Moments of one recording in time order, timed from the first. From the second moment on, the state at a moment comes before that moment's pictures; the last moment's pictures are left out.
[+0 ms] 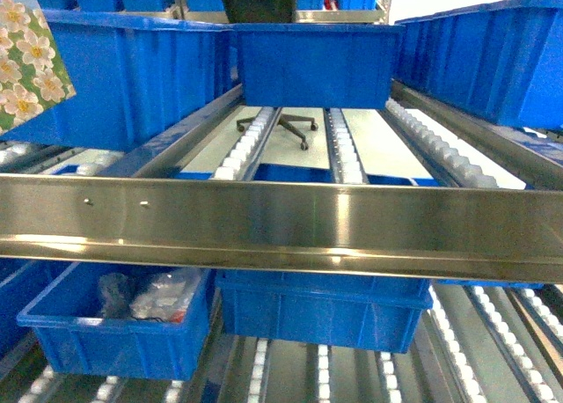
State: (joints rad) left arm -0.27 0.73 0.41 0.35 -0.21 0.18; right arm 0.08 0.55 0.43 0.14 0.07 -0.02
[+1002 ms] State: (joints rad) left arm -0.27 0.73 0.41 0.35 -0.21 0.18; right arm 0.08 0.55 0.43 0.14 0.07 -0.02
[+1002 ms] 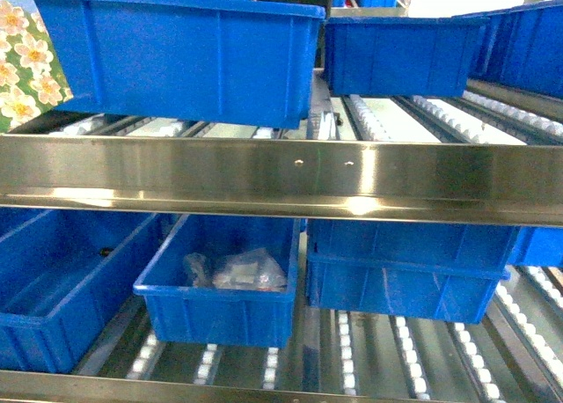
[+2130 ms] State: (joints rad) left arm -0.27 0.73 0.41 0.35 -0.21 0.18; right arm 0.08 0.55 0.43 0.14 0.07 -0.02
